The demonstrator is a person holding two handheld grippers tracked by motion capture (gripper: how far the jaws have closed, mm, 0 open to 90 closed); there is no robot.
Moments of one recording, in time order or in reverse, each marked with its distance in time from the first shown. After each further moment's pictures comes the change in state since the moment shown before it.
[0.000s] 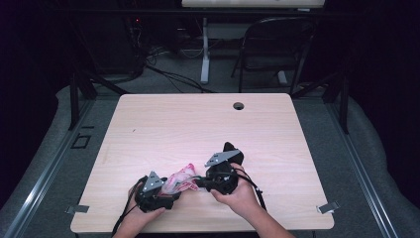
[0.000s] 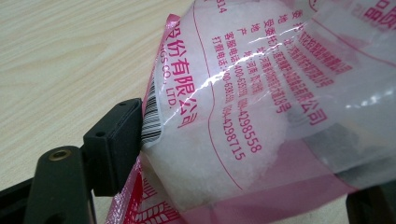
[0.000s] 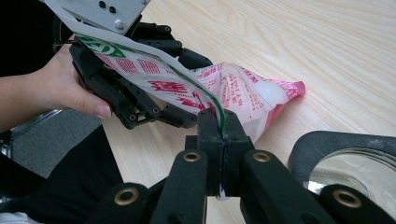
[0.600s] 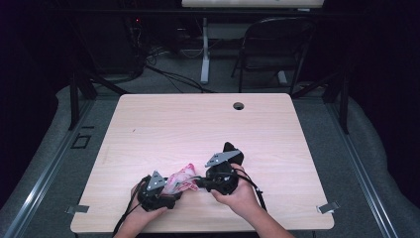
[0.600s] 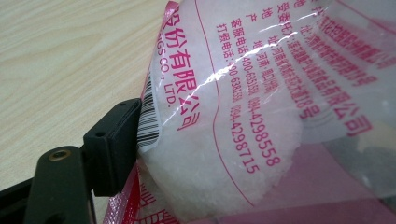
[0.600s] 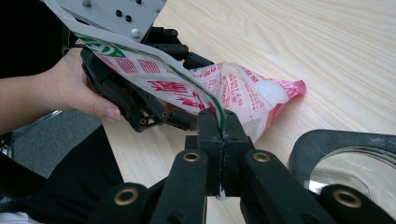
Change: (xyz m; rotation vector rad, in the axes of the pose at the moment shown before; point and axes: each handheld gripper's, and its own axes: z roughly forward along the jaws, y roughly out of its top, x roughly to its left) left arm 0.000 0.001 0.009 0.044 0.009 0.010; right arm 0.000 -0.001 0.000 -0.001 0.003 0.001
